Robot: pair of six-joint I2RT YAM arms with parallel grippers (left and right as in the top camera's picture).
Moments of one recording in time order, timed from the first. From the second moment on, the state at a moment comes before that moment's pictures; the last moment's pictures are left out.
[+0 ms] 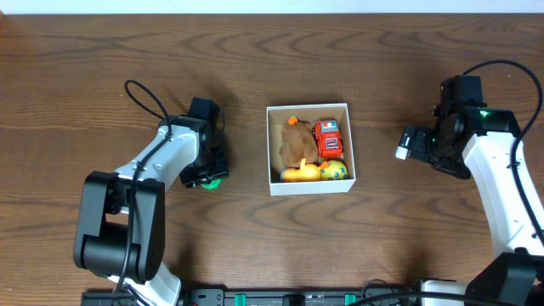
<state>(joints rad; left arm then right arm) -0.20 1.80 1.04 -0.83 0.02 -0.49 -0.05 1.51 1.19 -1.08 0.03 0.32</state>
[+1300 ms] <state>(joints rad) -0.63 1.70 1.37 -0.78 0.02 -0.15 -0.05 1.51 1.19 -1.09 0.03 0.32</state>
